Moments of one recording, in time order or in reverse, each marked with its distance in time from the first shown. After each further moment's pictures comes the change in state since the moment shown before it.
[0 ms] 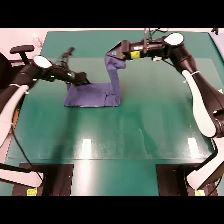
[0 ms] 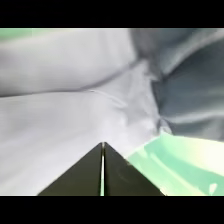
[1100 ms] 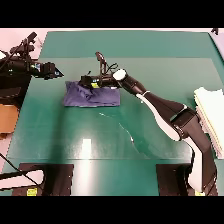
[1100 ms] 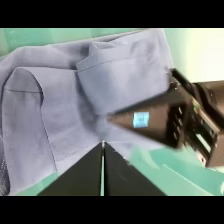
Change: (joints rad) left arm 0.211 0.177 0.000 0.031 -0.177 0.044; right arm 0.323 -0.257 0.009 -0.081 -0.422 0.129
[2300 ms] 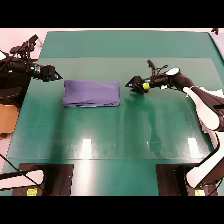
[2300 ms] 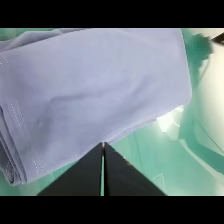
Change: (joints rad) left arm 0.000 0.000 0.000 0.050 -0.032 0.002; right arm -0.527 0.202 -0.501 -0.060 0.370 -0.090
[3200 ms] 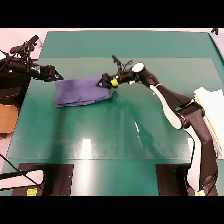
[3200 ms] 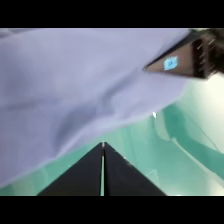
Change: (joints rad) left arm 0.000 0.000 0.000 -0.026 -0.028 -0.004; right arm 0.295 -0.273 0.587 0.064 0.027 0.153
